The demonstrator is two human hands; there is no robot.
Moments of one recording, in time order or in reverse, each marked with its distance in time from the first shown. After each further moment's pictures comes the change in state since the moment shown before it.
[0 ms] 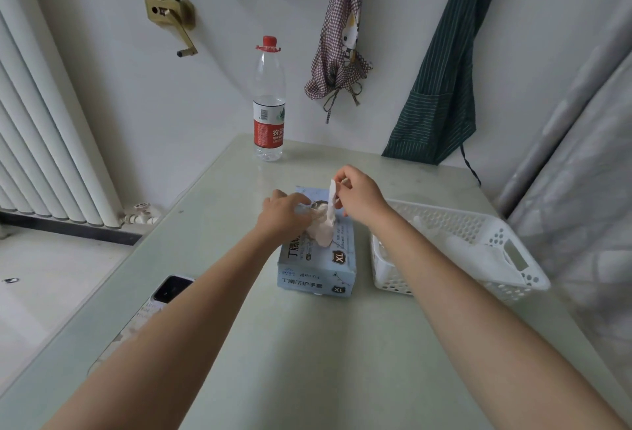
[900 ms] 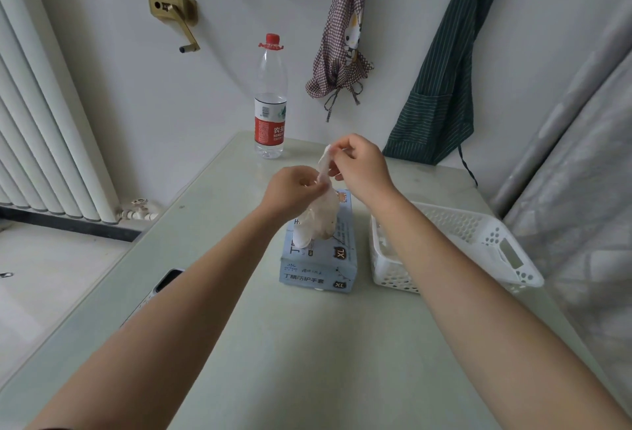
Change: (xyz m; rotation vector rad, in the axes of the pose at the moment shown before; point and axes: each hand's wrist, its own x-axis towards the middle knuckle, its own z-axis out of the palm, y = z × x) left_hand -0.020 0.039 -0.037 -0.310 0.106 0.189; right_hand 0.000 -0.038 -0.014 0.207 0.162 -0.104
